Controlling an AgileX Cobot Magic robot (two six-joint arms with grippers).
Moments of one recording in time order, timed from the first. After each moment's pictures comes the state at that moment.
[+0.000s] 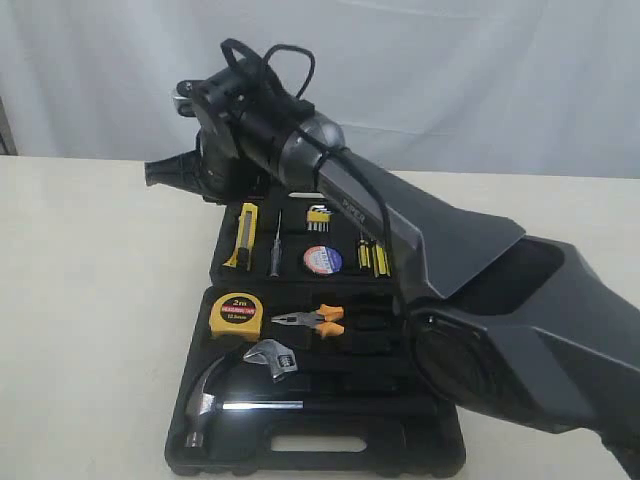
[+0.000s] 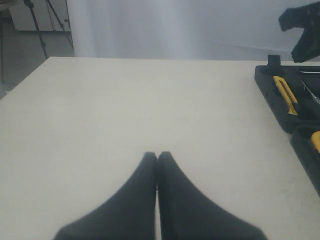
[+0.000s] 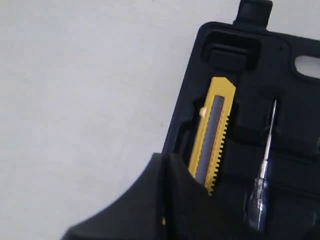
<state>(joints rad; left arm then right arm) 0.07 0.00 0.00 0.00 0.35 0.01 0.34 2.63 -2.63 -0.25 1.04 0.61</state>
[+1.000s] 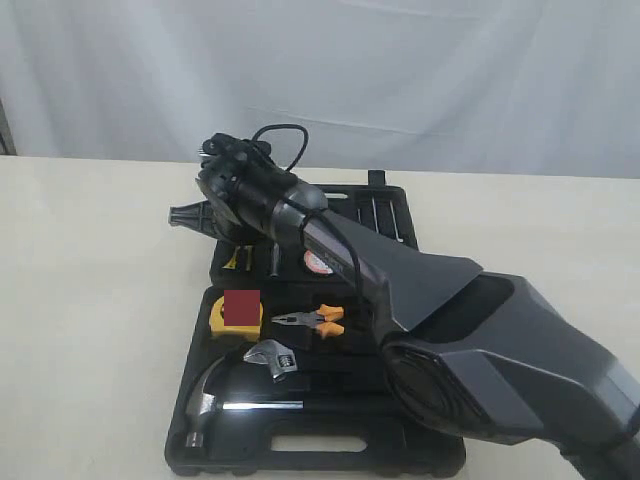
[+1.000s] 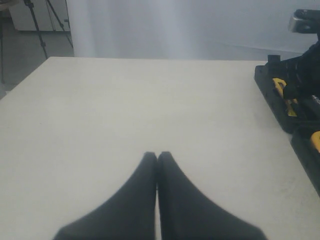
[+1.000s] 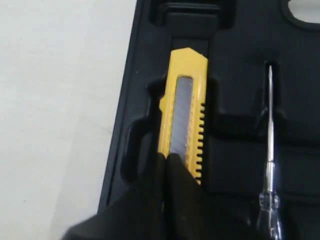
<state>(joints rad) 0.07 0.00 0.00 0.00 0.35 0.01 0.34 2.78 -2.63 -0.39 0.95 0.84</state>
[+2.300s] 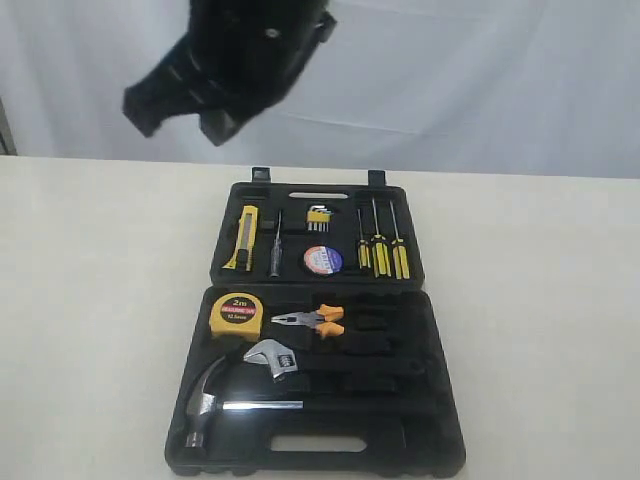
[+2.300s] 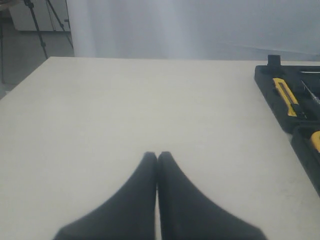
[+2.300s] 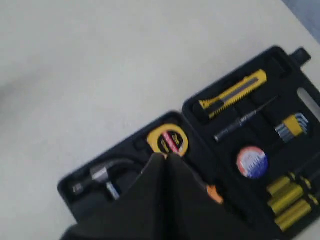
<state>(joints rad) 0.07 0.00 0.00 0.00 0.35 0.01 0.40 1.88 -2.03 0.00 1.21 -0.14</state>
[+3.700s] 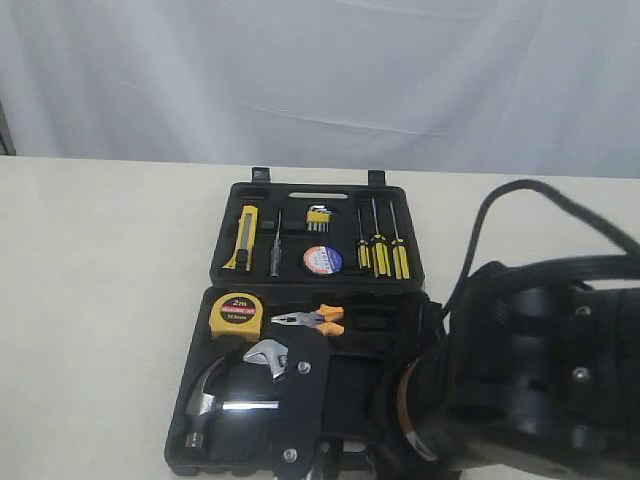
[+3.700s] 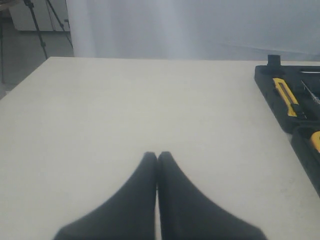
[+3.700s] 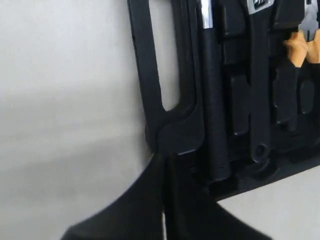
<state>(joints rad) 0.07 0.00 0.00 0.00 0.35 0.01 0.64 1.48 -0.84 -0.41 0.75 -0.12</state>
